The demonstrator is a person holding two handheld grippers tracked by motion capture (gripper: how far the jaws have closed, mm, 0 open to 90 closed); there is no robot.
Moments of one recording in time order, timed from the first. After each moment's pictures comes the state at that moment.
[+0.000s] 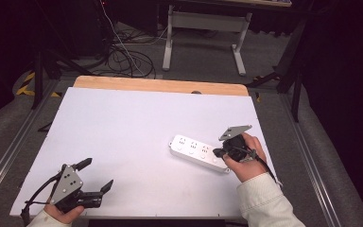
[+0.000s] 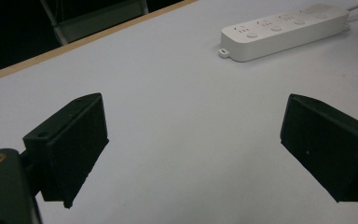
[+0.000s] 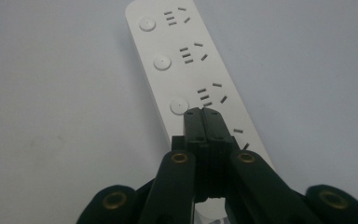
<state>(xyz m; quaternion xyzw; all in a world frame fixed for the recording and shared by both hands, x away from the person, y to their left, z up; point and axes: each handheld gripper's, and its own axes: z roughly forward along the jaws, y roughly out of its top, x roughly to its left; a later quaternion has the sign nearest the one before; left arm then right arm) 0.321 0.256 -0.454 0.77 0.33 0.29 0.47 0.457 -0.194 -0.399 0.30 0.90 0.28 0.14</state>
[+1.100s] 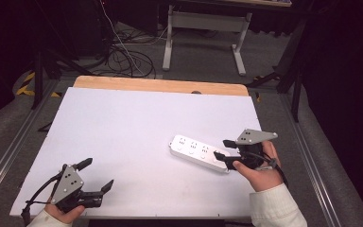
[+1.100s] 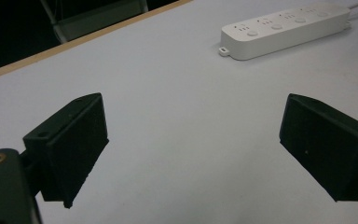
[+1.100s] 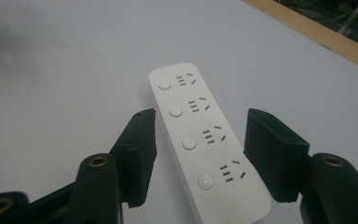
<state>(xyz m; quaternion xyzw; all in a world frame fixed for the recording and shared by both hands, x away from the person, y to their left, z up) 0.322 0.255 -0.455 0.77 0.33 0.29 0.46 0.428 -0.218 -0.379 0.29 0.85 0.41 0.17</state>
